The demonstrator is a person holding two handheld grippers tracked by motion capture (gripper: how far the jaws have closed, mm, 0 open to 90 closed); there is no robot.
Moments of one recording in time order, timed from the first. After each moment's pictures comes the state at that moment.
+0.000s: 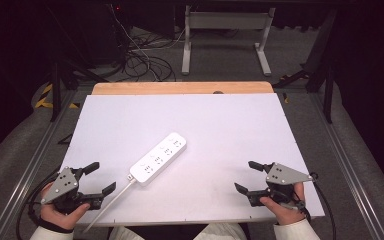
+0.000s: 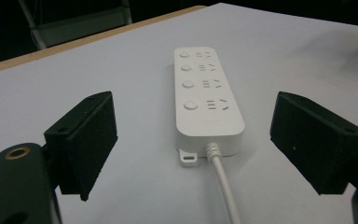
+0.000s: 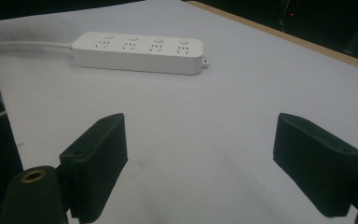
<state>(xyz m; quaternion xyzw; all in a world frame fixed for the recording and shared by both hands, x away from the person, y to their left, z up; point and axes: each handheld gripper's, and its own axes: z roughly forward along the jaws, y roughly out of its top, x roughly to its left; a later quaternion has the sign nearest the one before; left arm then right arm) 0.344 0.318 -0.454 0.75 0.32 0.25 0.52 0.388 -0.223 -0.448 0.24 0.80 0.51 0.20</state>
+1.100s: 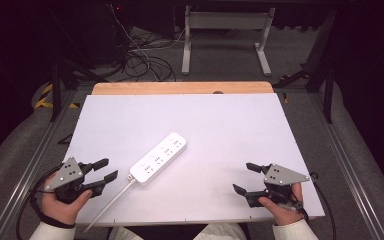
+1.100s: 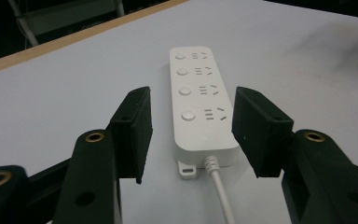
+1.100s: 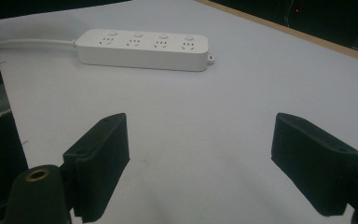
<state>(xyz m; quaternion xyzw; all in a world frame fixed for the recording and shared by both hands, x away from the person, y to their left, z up) 0.361 0.309 -0.430 0.78 0.31 0.23 0.49 0.388 -0.219 -0.452 0.24 0.80 0.51 0.19</state>
